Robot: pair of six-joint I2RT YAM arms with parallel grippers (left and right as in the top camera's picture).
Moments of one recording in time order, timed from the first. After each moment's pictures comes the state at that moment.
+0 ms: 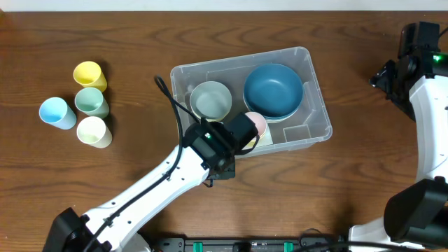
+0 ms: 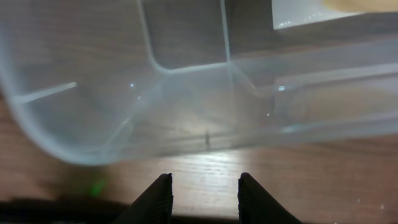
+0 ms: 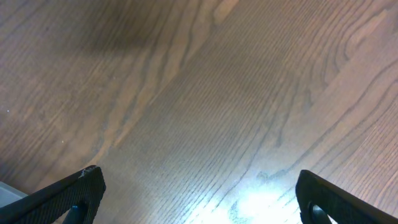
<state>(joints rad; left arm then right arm) -0.83 1.49 1.20 -1.23 -0.11 -0.85 -0.19 1.69 1.57 -1.13 0.34 0.66</state>
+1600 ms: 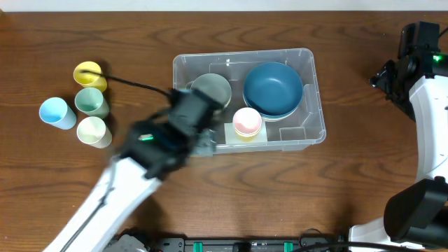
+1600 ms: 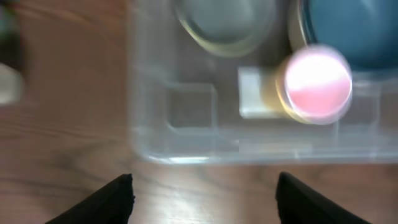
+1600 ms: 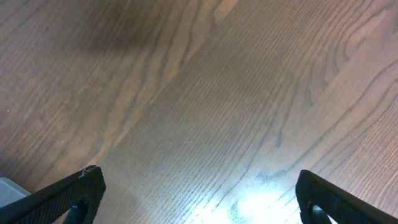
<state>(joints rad) -0.60 1.27 1.35 -1.22 -0.20 -0.65 -0.19 1.69 1.57 -1.13 0.34 0.66</state>
